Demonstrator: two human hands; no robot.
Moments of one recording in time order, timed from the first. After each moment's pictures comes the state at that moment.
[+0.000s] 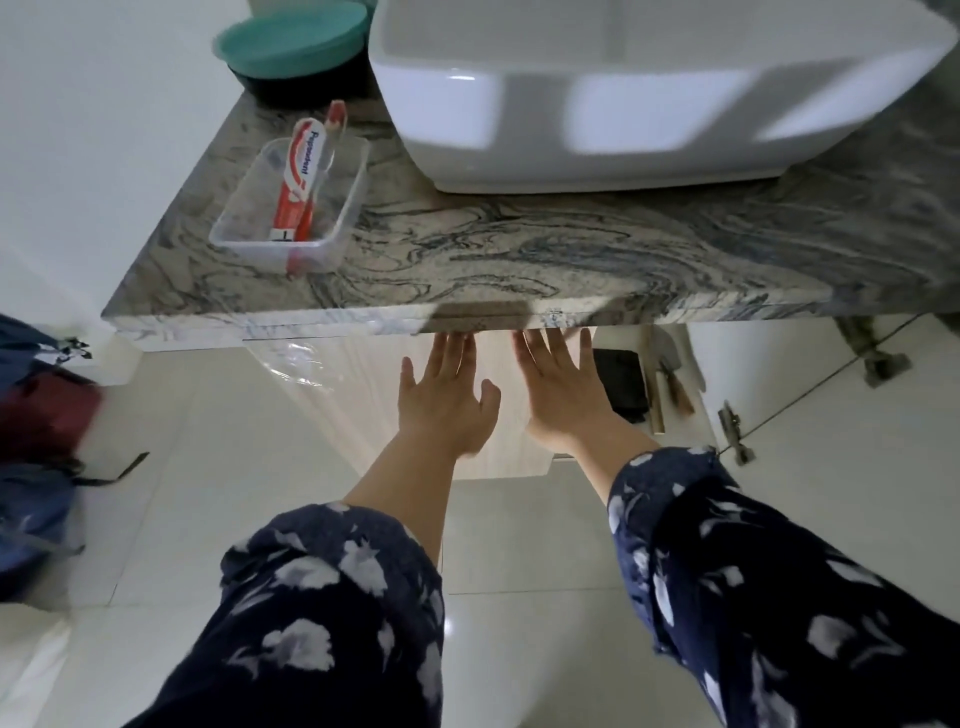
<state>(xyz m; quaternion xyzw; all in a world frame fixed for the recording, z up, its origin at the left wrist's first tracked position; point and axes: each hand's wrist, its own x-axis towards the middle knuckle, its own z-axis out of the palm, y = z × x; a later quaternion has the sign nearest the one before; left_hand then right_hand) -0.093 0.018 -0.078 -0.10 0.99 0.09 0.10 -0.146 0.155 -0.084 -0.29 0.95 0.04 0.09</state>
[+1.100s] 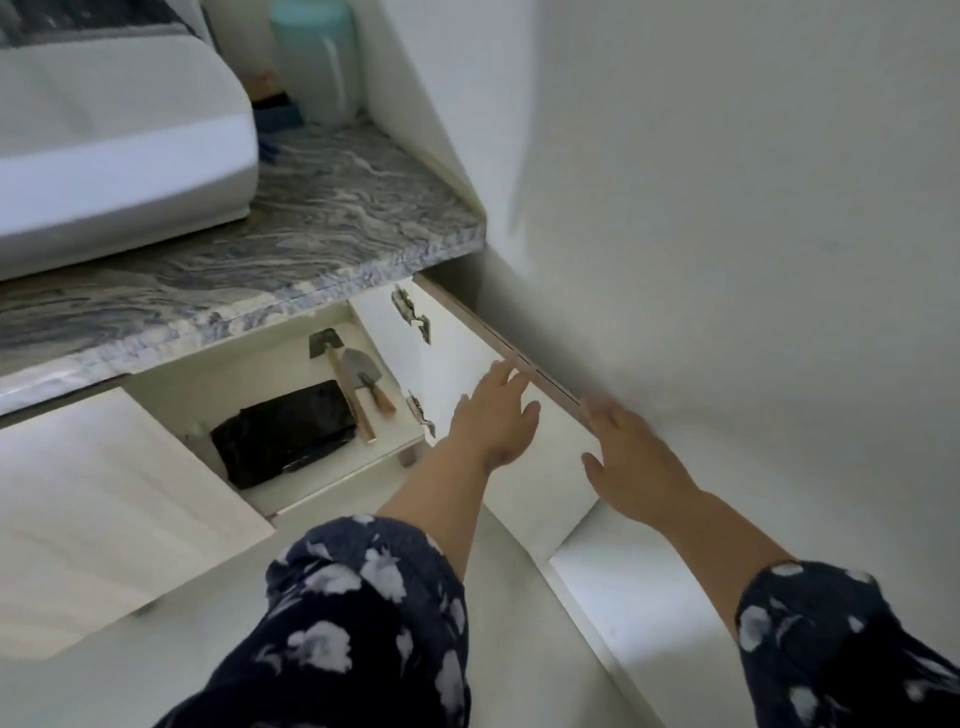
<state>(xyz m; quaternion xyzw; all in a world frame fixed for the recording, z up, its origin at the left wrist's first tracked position) -0.073 0.501 -0.047 0.23 0.92 0.26 0.14 0.020 0.645 -0.025 0.09 0.98 -0.12 0.09</state>
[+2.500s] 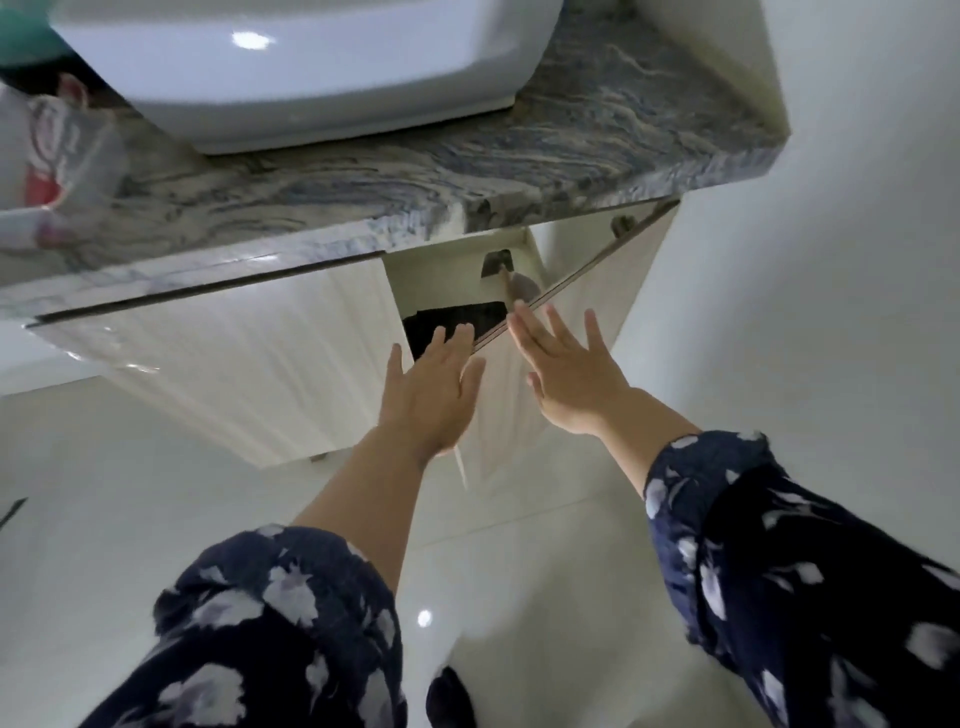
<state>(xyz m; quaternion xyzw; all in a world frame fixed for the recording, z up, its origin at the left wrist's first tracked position) -0.040 0.221 -0.065 0.03 0.98 0.15 0.09 -0.078 0.394 -0.068 -0.23 0.97 0.03 0.11</state>
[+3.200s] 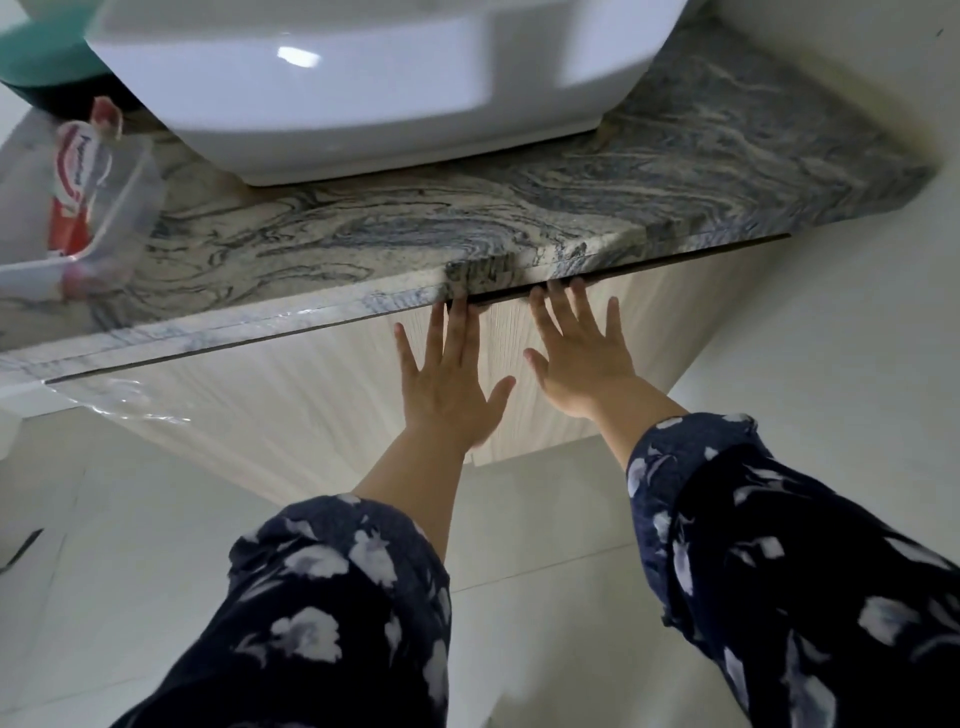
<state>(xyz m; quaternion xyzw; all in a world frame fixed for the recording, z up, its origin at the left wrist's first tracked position) -0.132 0.154 -0.108 0.00 1.00 -0.02 -0.01 -0.173 0.307 -0.089 -0.14 0.99 0.01 0.09</state>
